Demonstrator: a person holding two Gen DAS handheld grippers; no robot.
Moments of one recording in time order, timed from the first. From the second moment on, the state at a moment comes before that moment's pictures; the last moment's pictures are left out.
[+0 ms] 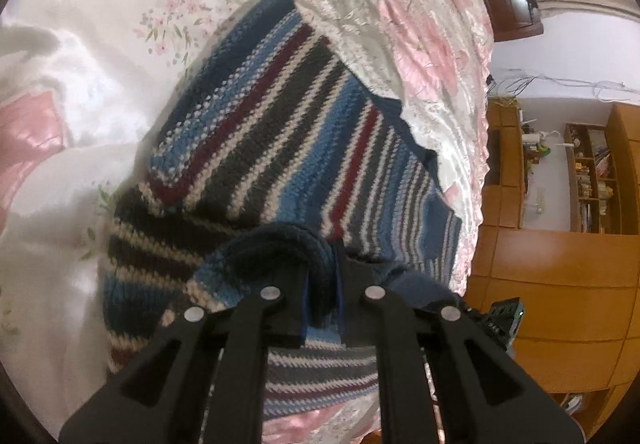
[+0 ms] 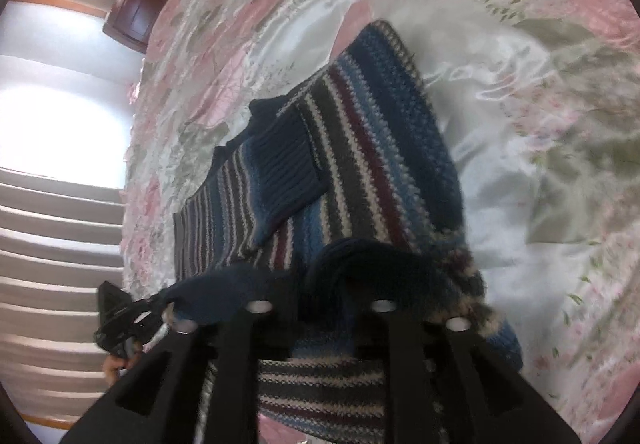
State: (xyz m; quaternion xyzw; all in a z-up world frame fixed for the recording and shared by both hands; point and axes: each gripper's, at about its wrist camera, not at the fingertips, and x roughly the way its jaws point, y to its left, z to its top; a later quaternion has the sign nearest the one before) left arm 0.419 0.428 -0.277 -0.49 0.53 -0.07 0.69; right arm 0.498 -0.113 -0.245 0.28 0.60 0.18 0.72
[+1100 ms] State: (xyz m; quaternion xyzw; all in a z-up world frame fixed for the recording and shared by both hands) left arm 0.468 0.404 -0.278 -0.20 0.59 -0.21 0.76; right arm 0.530 -0.107 -0.244 0.13 0.60 0.34 0.71
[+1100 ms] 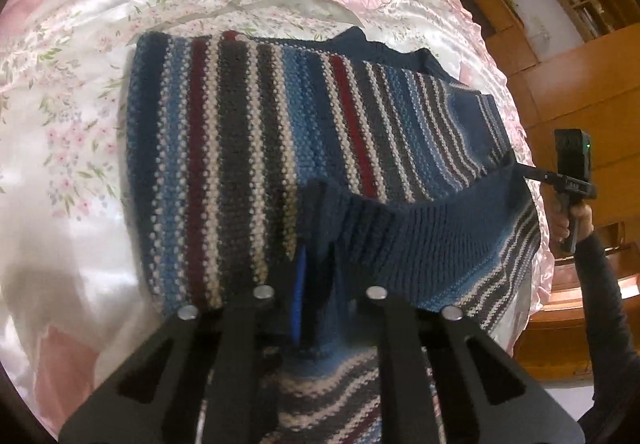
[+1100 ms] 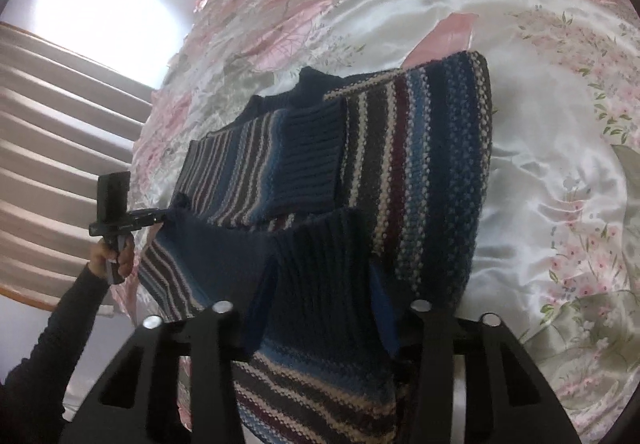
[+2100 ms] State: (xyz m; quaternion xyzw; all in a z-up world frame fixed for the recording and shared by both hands) left arm 0.442 0.402 -0.220 -0.20 0.51 -0.24 0.80; right arm 0.494 -0.104 -0.176 0.09 0.53 0.35 0.77
